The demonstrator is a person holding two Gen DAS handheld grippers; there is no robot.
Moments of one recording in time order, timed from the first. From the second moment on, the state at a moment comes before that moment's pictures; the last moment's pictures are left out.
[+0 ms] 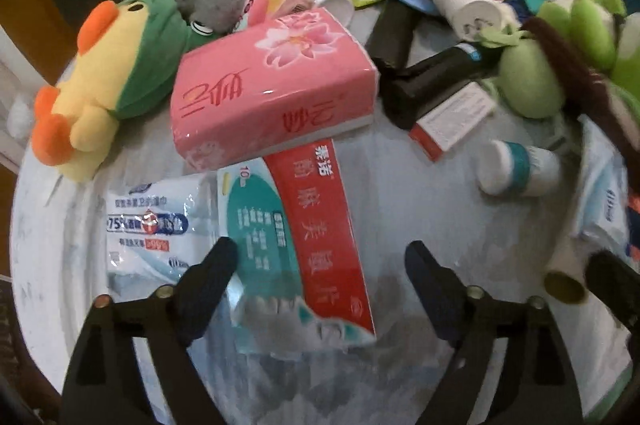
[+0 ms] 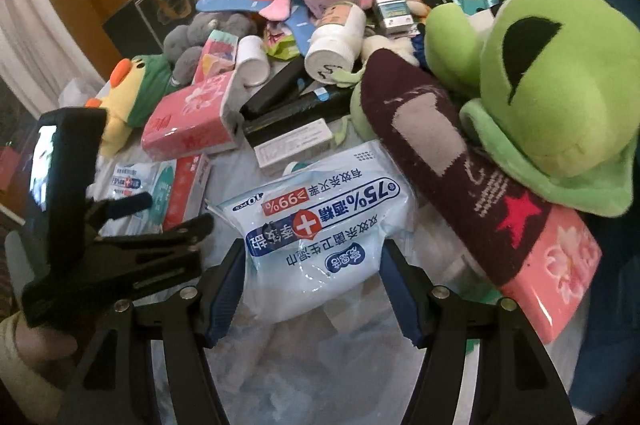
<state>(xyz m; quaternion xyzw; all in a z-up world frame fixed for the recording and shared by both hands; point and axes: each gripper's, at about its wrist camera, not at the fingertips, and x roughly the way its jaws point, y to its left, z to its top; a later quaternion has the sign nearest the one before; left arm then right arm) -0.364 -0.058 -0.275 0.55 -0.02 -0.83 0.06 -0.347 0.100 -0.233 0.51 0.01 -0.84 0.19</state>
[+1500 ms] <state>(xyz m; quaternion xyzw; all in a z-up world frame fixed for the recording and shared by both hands) -0.255 -0.071 -0.081 0.36 0.00 -0.93 -0.05 -0.251 0.078 -0.069 0.35 0.05 -0.92 0.14</state>
